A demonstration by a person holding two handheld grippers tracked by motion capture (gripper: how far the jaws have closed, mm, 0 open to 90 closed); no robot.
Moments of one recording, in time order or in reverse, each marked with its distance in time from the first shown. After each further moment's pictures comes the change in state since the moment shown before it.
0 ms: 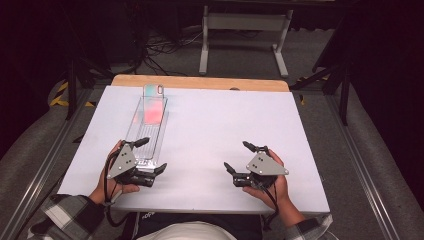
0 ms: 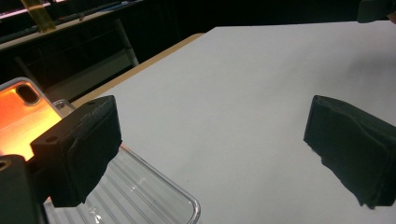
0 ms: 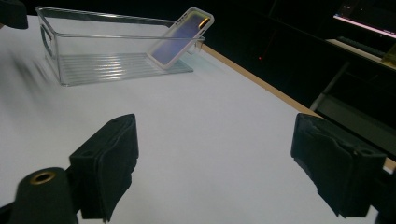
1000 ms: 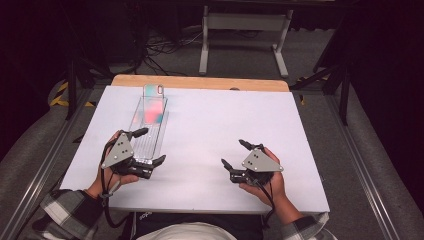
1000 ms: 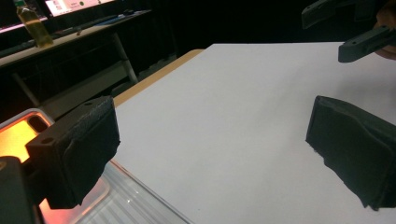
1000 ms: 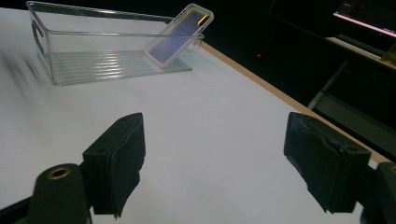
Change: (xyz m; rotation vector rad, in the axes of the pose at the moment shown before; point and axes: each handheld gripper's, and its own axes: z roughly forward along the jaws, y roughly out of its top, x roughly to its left) left arm 0.015 0.028 0.000 -0.034 -0.024 0.026; right arm 0.001 0.004 0.011 0.017 -0.009 -0.008
